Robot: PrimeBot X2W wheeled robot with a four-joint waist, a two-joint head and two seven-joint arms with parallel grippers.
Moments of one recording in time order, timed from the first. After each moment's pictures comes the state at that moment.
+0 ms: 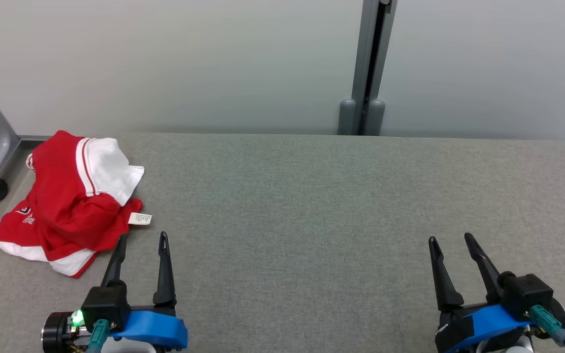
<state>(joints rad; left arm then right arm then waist) -0.05 0.07 -0.10 0.27 -0.10 0.03 -0.26 -0.08 -0.05 0.02 0.29 0.12 0.13 -0.26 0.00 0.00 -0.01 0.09</state>
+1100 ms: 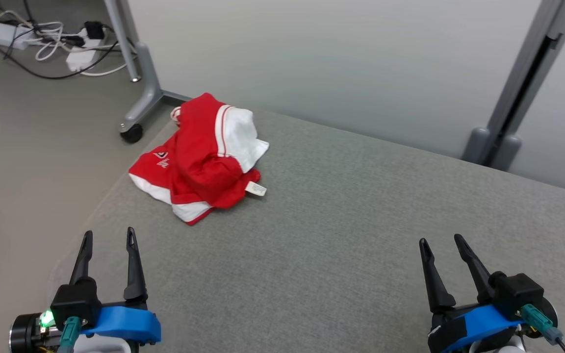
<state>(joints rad) -0.07 0.11 -0.04 0.27 -0.11 0.04 -0.26 -0.09 -0.05 0.05 0.31 0.14 0.13 -0.26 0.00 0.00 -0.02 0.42</state>
